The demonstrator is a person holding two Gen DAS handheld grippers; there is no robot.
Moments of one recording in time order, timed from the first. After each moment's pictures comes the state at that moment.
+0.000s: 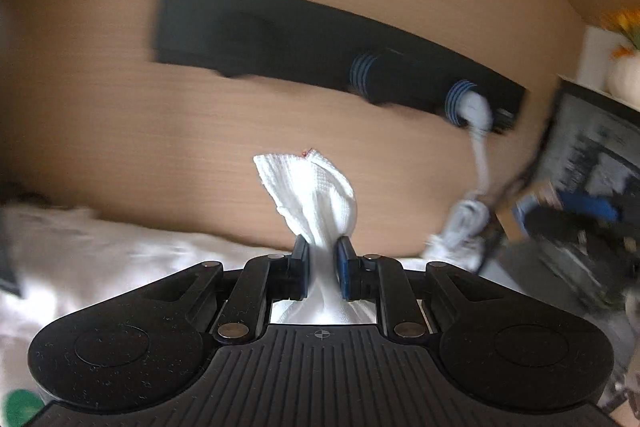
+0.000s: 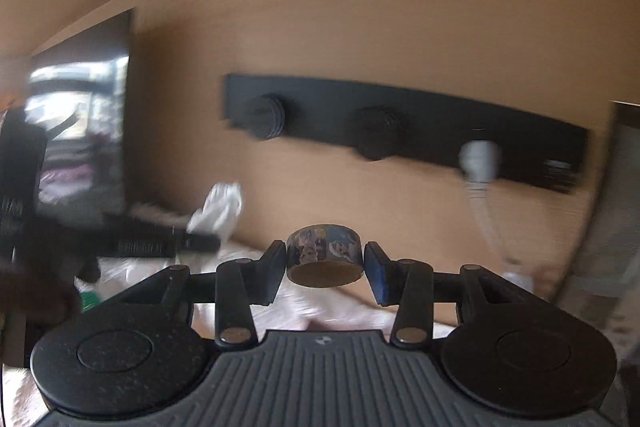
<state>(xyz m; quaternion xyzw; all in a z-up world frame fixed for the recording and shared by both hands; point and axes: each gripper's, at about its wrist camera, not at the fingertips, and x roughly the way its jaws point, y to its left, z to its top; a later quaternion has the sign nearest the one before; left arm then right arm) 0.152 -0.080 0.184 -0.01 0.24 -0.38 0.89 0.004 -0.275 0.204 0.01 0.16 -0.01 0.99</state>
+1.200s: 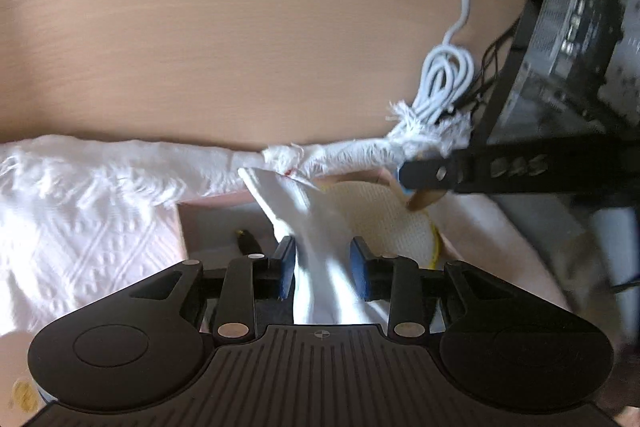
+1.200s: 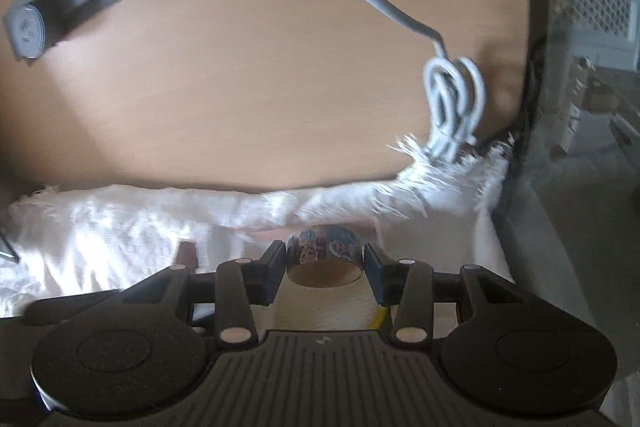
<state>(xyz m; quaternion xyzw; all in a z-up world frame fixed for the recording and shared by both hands) 0.165 -0.196 0.073 0.06 0.33 -0.41 0.85 0.097 -0.379 0.066 0.19 0.32 -0.12 0.92</state>
